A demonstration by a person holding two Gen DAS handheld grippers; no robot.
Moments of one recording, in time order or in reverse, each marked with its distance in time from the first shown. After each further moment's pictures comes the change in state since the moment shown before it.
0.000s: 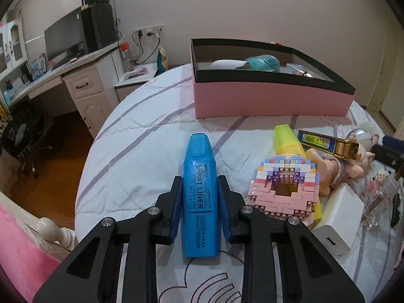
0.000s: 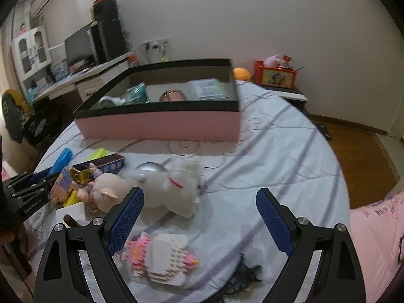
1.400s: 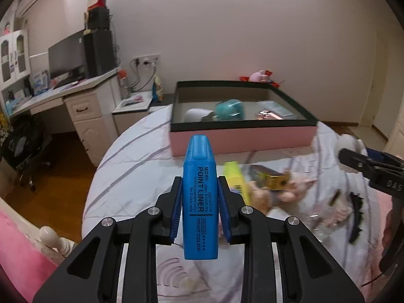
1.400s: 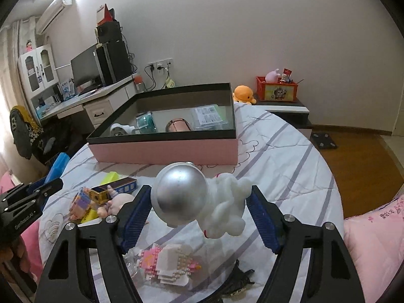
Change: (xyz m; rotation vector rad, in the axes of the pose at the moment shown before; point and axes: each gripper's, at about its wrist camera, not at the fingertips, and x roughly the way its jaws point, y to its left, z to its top) left arm -0.076 -0.033 0.011 0.004 -0.168 -0.037; right arm -0.040 -0.010 0.004 0.060 -0.161 0.028
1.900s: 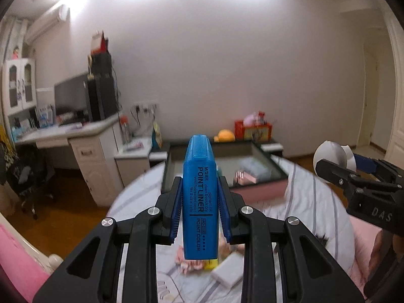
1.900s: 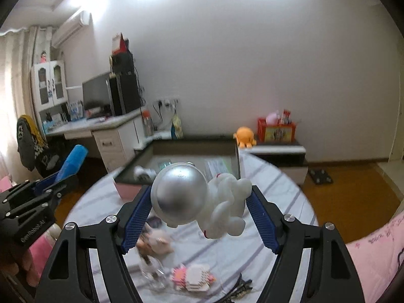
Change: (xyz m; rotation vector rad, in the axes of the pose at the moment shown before) left arm -0.084 -0.035 0.046 0.023 -0.273 0.030; right arm -0.086 0.037 0.033 -0.062 -0.252 -0.005
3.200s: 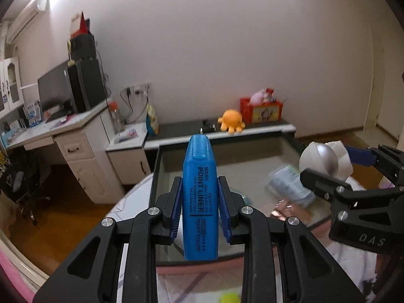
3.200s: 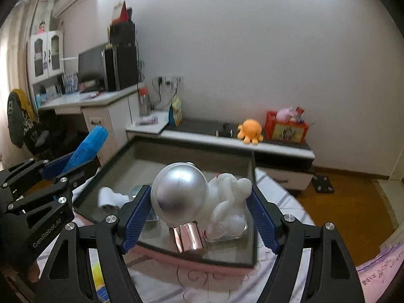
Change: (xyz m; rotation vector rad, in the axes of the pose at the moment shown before) left arm 0.210 0.012 0.026 0.050 0.200 -0.006; right arm 0.191 0.001 0.036 -0.108 0.236 -0.005
